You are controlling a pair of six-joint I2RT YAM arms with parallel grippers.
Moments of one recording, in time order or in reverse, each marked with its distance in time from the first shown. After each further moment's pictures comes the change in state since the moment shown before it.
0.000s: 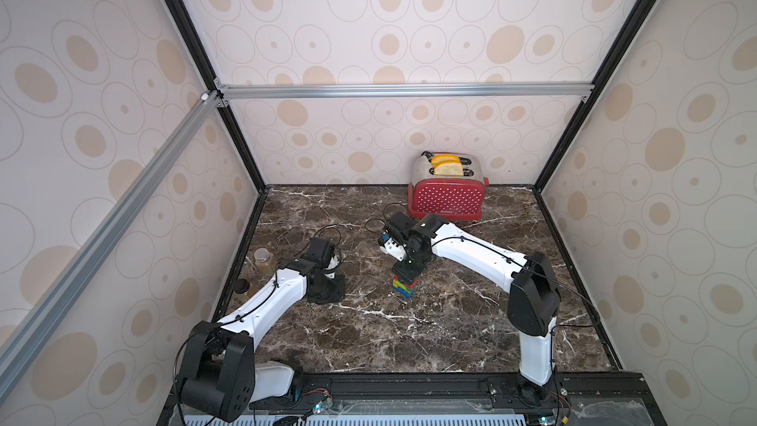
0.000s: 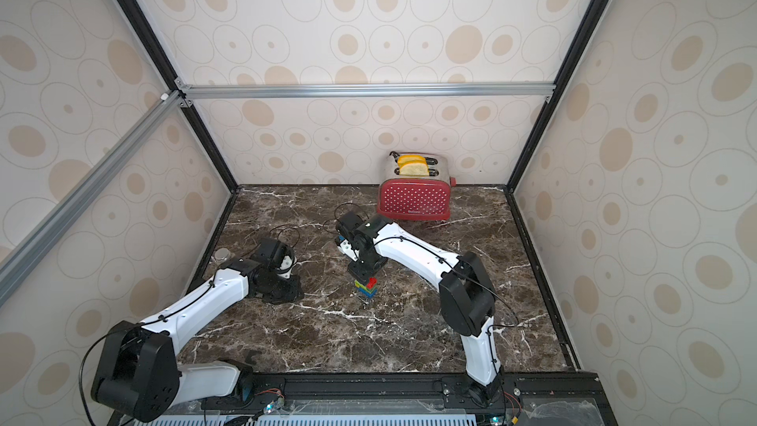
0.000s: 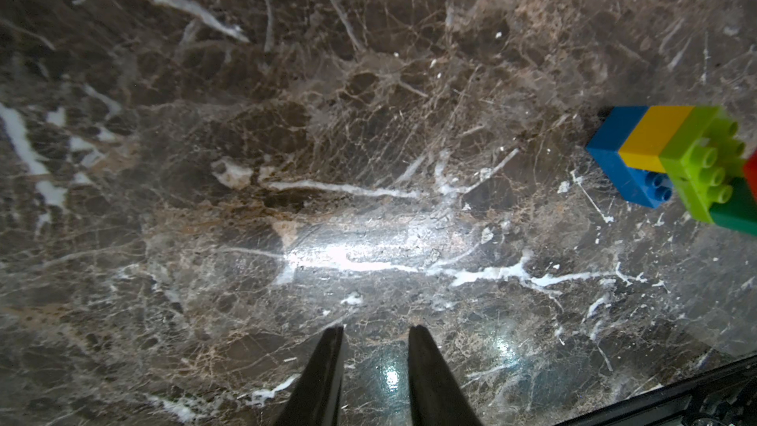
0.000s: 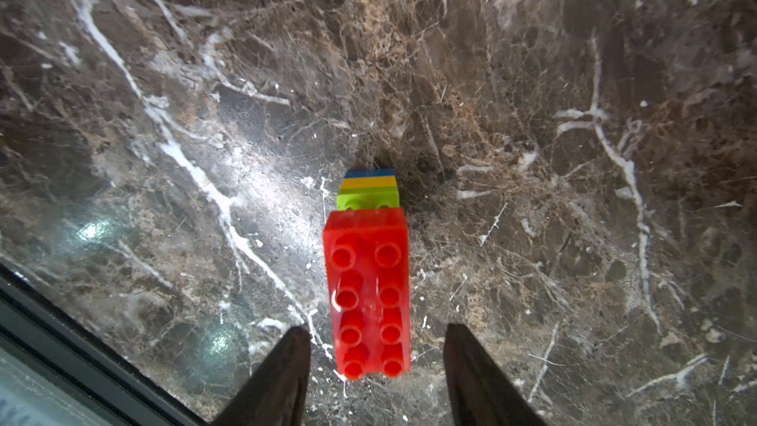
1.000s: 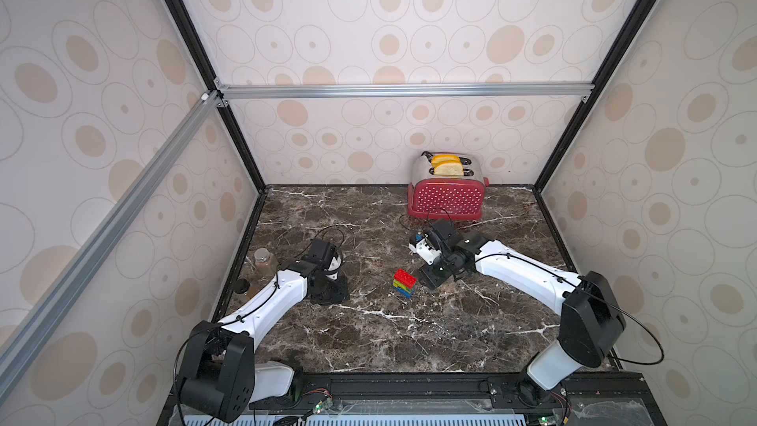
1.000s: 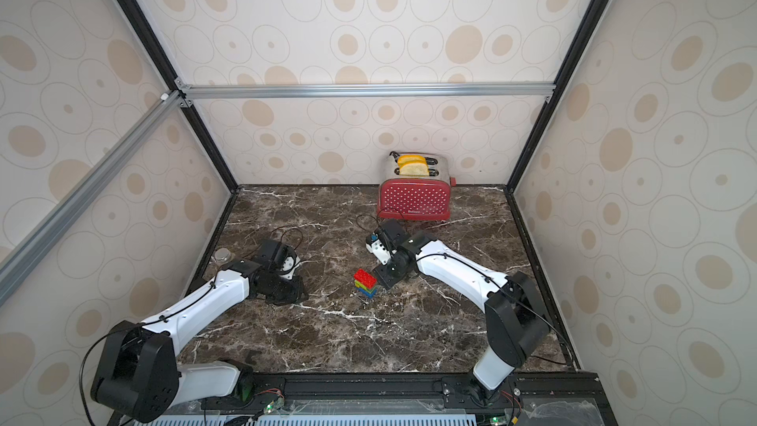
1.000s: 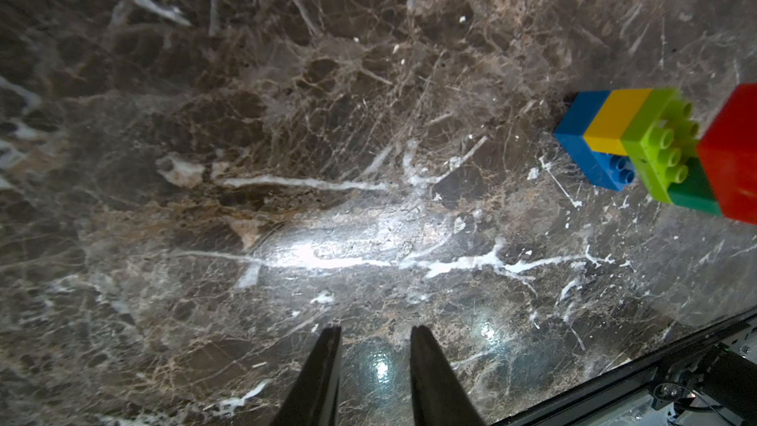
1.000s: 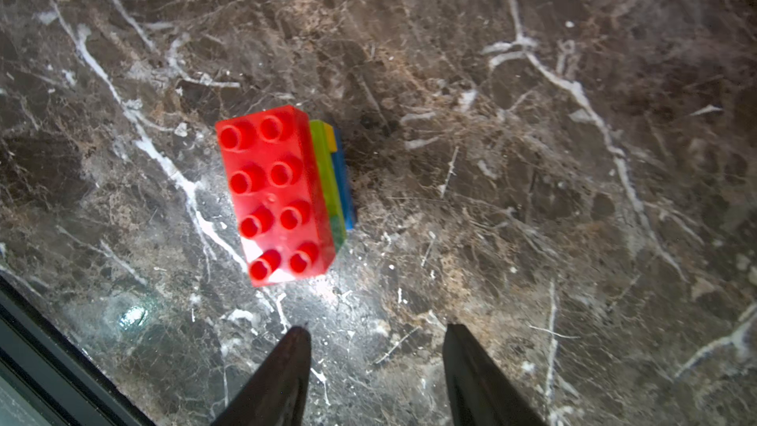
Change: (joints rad) left arm -0.026 -0.002 -0.015 0.025 0.068 -0.005; right arm -0.158 -0.330 -0.482 0.335 -0.076 0.037
